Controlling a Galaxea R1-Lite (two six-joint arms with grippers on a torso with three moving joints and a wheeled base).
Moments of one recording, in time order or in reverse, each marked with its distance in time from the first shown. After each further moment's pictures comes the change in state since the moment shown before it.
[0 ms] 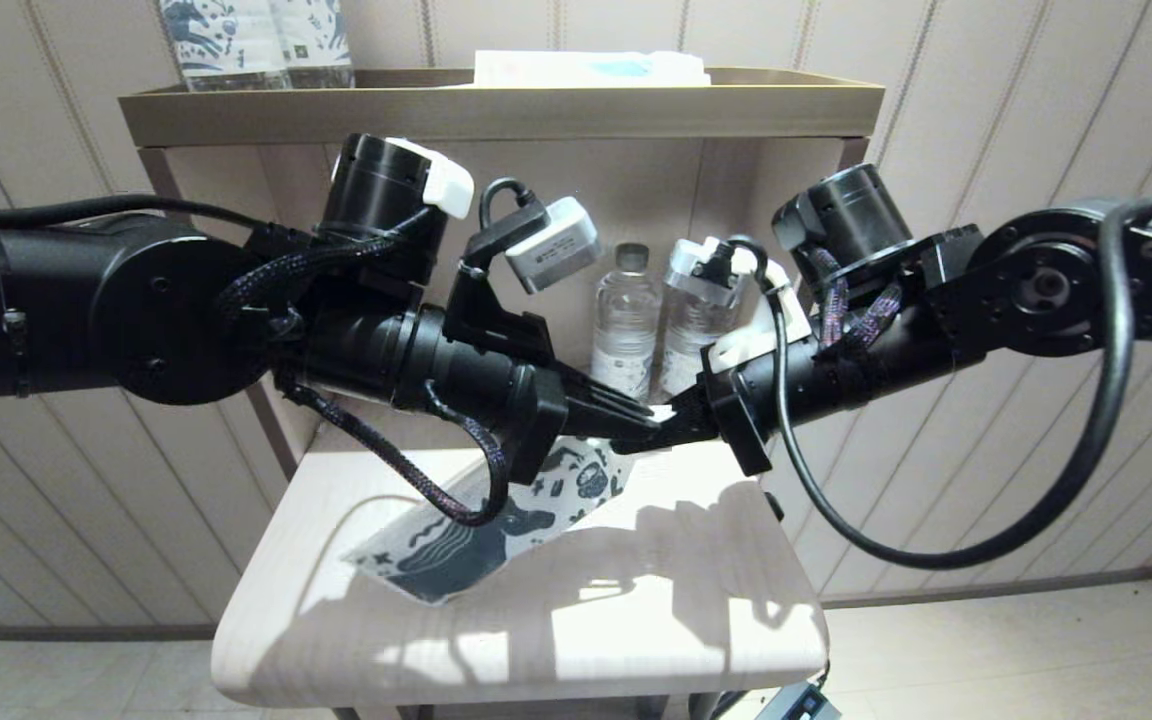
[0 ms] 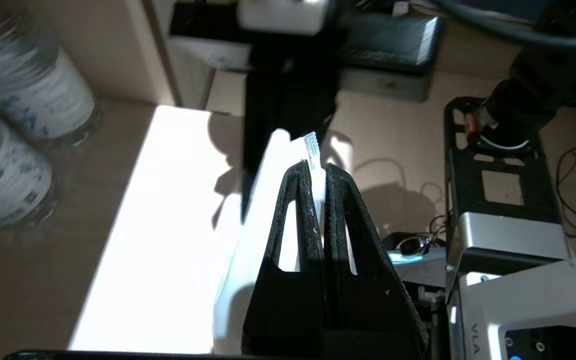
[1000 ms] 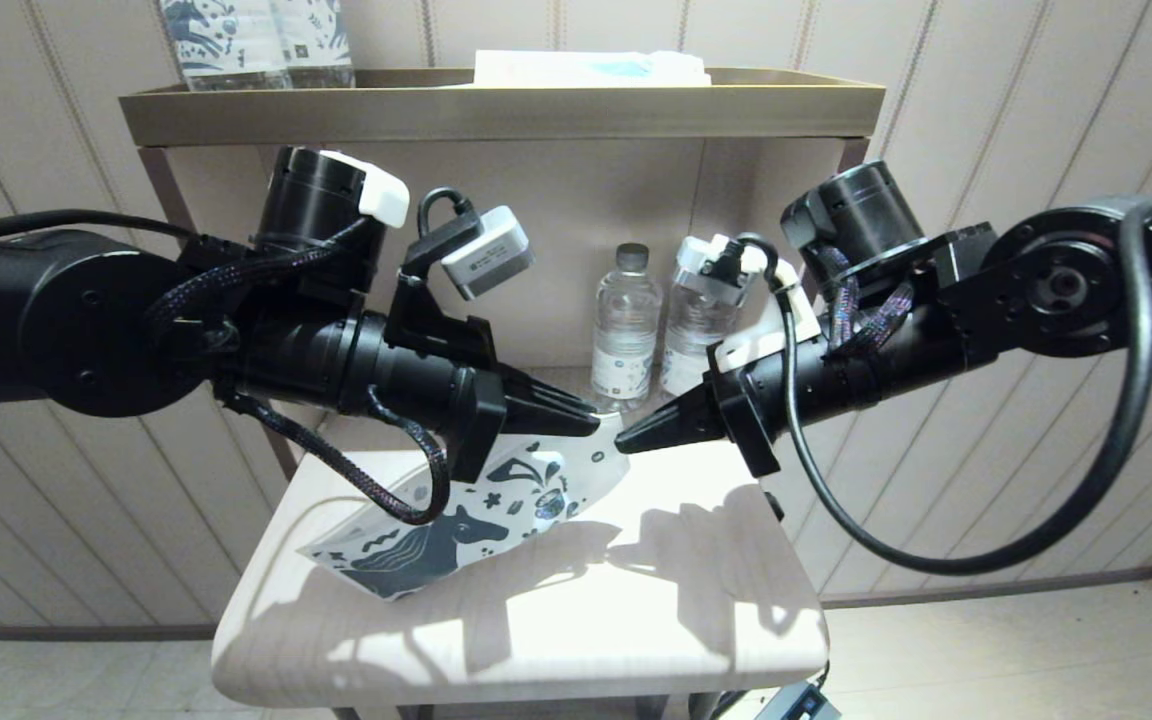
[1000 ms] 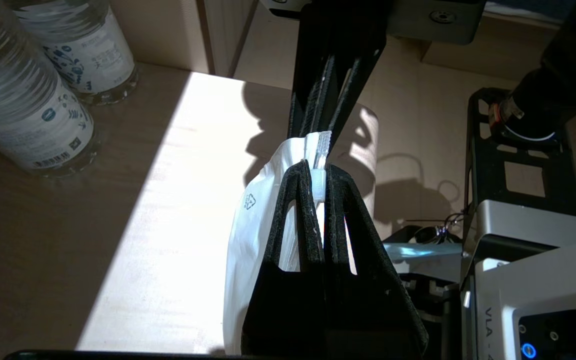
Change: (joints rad) left arm 0.064 -0.058 0.099 -0.035 -0.004 0.011; right arm 0.001 -0.011 0.011 -0.002 -0.001 -0.008
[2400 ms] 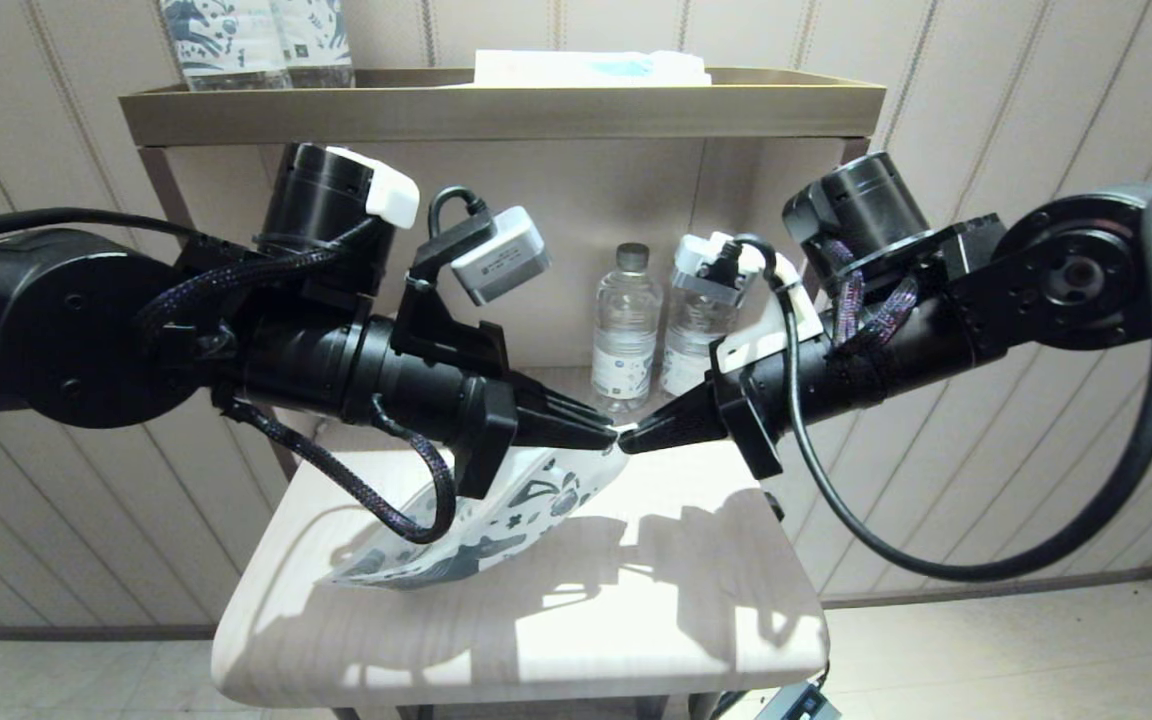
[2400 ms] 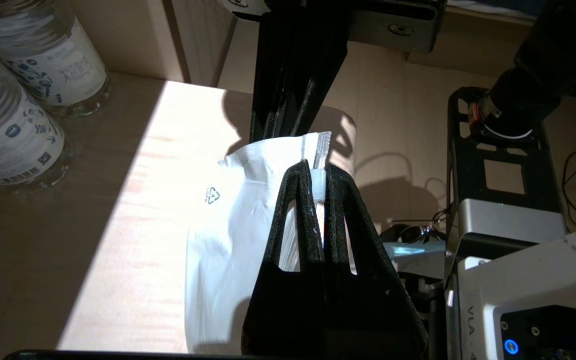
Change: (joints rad) left arm -0.039 -0.014 0.006 0.008 -0.003 -0.005; right arm 0.014 -0.011 -0.013 0.032 -0.053 -0.035
